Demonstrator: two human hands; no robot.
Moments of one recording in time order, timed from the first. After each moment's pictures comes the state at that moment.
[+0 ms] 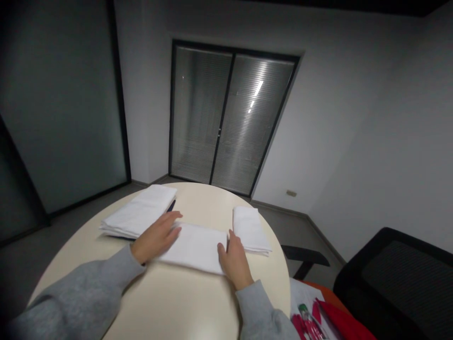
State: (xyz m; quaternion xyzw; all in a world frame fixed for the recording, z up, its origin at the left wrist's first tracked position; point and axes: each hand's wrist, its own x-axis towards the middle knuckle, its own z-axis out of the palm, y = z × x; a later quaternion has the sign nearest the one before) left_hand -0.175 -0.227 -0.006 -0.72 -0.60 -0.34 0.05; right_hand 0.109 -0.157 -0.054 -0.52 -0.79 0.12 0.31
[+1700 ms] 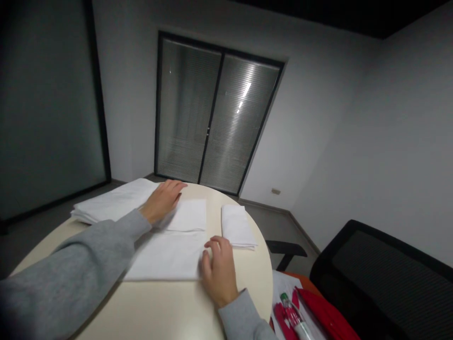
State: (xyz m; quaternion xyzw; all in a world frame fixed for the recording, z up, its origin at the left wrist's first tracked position) left_hand -0.169 -0.149 0.070 -0.76 -0.56 -0.29 0.19; right_hand 0.107 -0.218 -0.027 -0.40 -0.81 0.07 0.43
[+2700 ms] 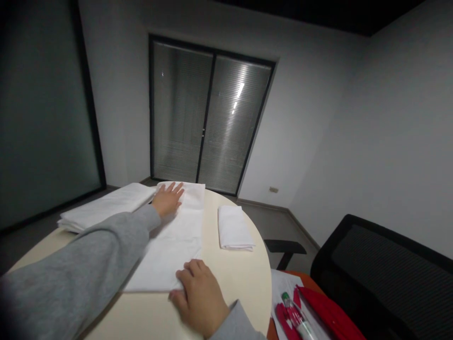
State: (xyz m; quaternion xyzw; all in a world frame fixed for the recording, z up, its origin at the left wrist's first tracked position) left_hand -0.166 -0.080 0.042 -0.74 -0.64 -0.11 0.15; right_hand 0.096 -0.251 -0.022 -0.36 -0.91 0.13 0.17
